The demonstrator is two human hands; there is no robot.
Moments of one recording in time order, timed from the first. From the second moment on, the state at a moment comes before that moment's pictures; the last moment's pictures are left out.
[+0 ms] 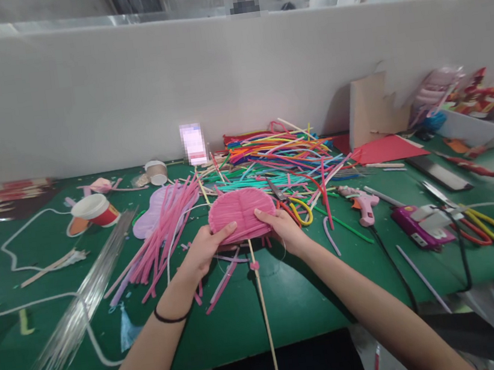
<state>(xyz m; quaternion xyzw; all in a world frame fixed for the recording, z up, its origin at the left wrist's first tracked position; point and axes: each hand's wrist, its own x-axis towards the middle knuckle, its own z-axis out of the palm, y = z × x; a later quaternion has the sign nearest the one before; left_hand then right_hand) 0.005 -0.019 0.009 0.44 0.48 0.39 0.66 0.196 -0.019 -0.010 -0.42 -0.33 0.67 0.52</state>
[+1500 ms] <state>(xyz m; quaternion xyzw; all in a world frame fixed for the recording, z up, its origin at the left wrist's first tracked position) -0.009 -0.015 0.026 0.16 0.13 0.57 0.79 0.266 -0.017 -0.007 -0.68 -0.60 0.17 0.38</state>
